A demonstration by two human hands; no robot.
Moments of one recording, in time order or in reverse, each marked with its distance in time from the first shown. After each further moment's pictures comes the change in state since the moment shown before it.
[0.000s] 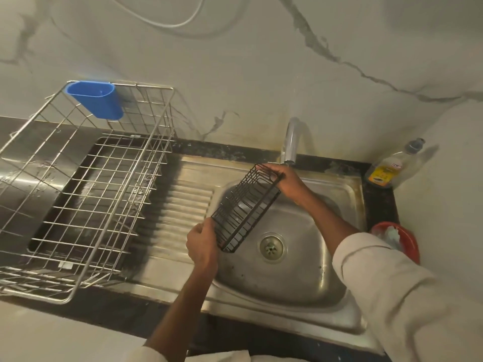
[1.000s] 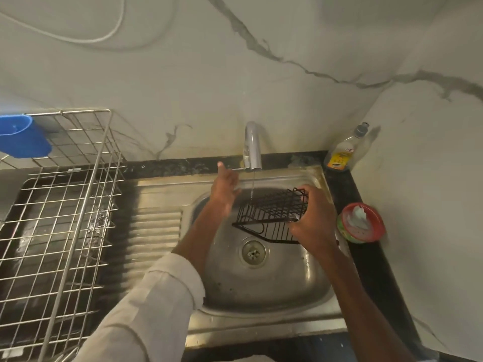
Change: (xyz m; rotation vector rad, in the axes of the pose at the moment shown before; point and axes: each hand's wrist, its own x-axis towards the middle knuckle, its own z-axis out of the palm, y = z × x) left_hand 0.041 0.115 0.163 -0.072 -0.861 -0.096; right_hand -0.160 -0.010 -0.018 -0.407 0.675 0.170
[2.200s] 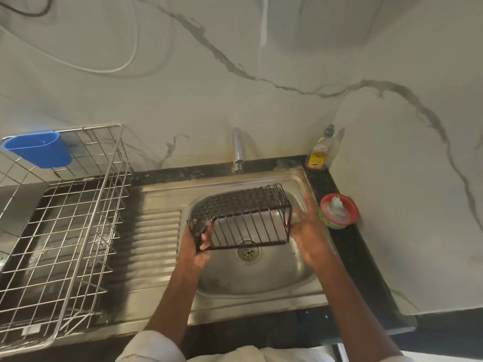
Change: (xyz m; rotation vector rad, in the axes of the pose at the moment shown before) left_hand -0.119 -0.094 -0.081 -0.702 0.004 -0.158; right_hand -0.073 0.020 -0.027 1.096 -0.186 0.410
